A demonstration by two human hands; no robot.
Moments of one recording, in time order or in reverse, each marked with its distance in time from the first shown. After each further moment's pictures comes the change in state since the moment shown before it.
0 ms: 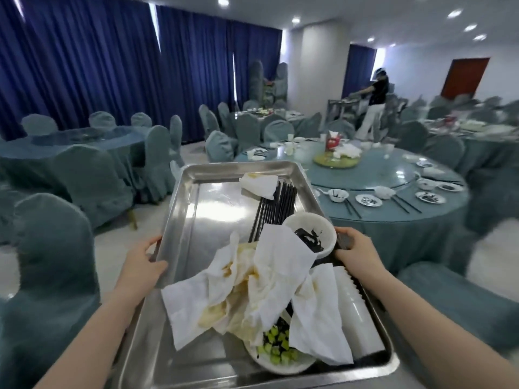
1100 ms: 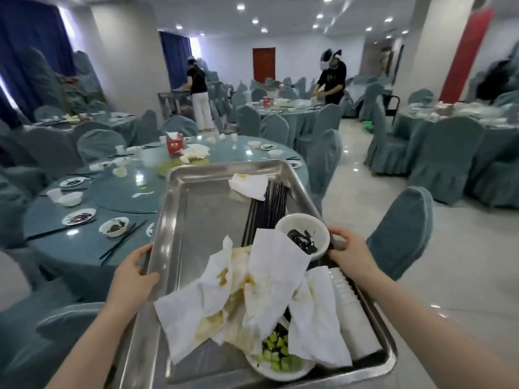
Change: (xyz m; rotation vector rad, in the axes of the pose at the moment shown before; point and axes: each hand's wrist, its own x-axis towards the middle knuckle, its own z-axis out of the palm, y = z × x) left_hand 0.204 0.171 0.415 -0.022 -0.577 0.243; right_hand 0.164 0.163 -0.195 -0.021 0.528 0.334
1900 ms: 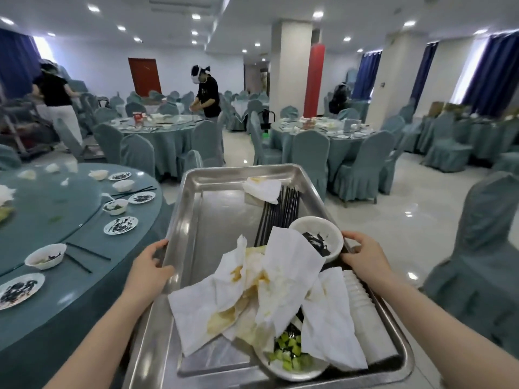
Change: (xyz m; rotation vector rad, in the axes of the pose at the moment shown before) left_hand 0.000 0.263 0.508 -0.079 -0.430 0.227; right_hand 0.109 0.209 -0.436 -0.058 0.463 0.240
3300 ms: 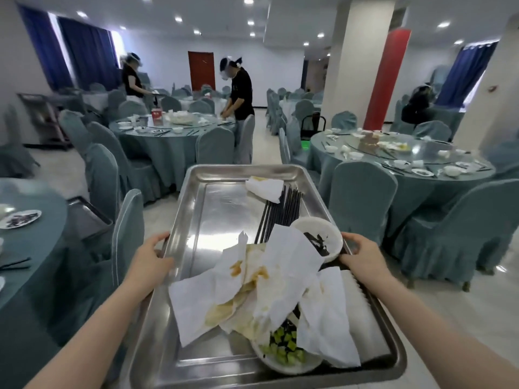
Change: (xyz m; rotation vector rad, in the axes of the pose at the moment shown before) left_hand 0.727 0.156 0.474 0.126 0.197 -0.112; right_hand 0.967 0.033 0.098 -0.072 -0.204 -0.153
